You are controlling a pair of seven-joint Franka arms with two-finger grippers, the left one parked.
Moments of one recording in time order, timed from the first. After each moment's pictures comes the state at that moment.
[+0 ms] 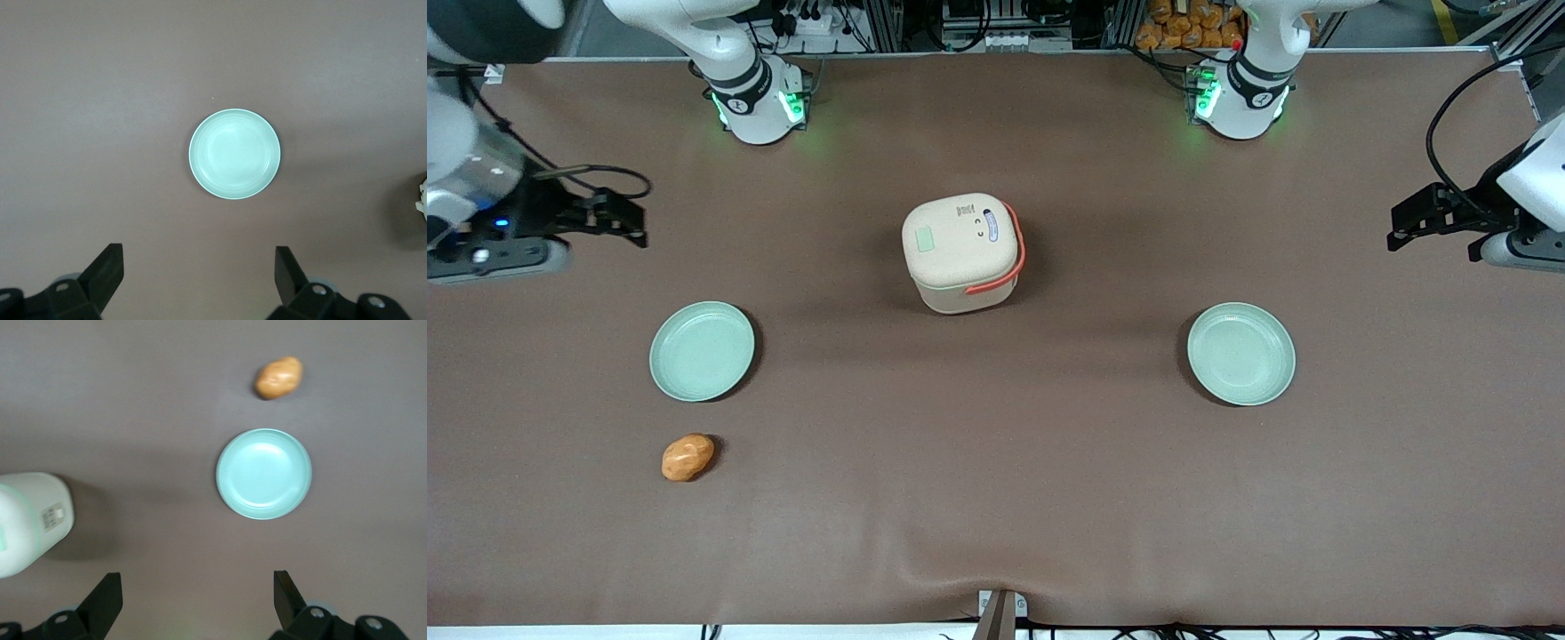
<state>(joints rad) 0.27 0.04 -0.09 -1.57 0.01 1.52 -0.02</state>
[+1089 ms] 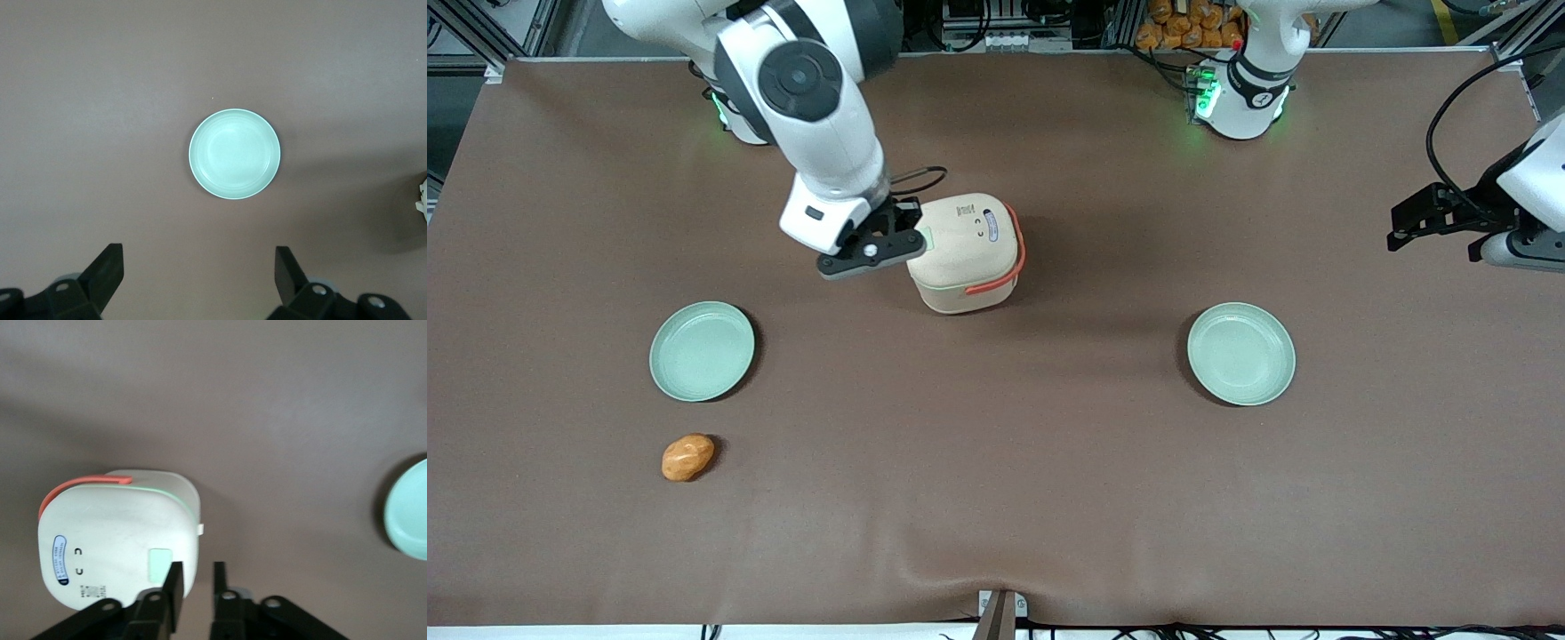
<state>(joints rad) 0.65 0.26 -0.01 -1.59 0.07 1.74 0.34</state>
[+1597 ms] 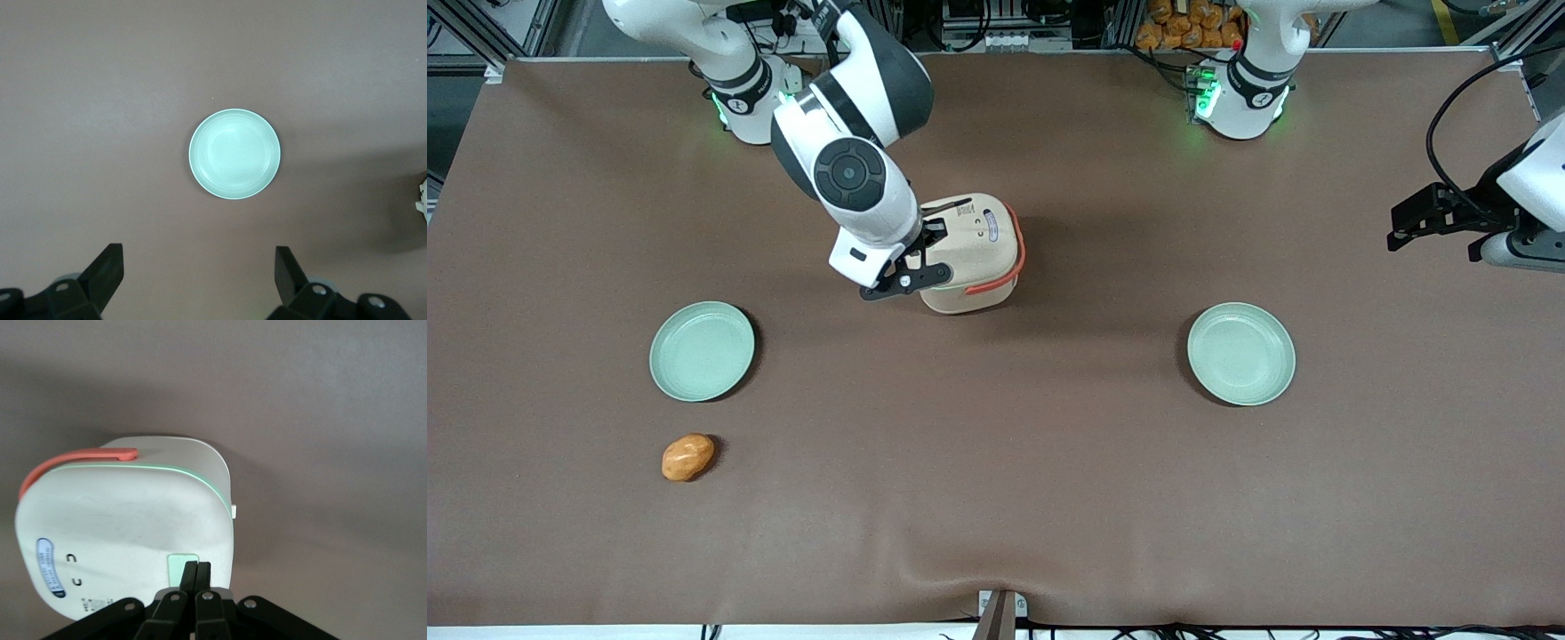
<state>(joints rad) 0.66 0.34 -0.01 -1.66 0.17 1.78 0.34</state>
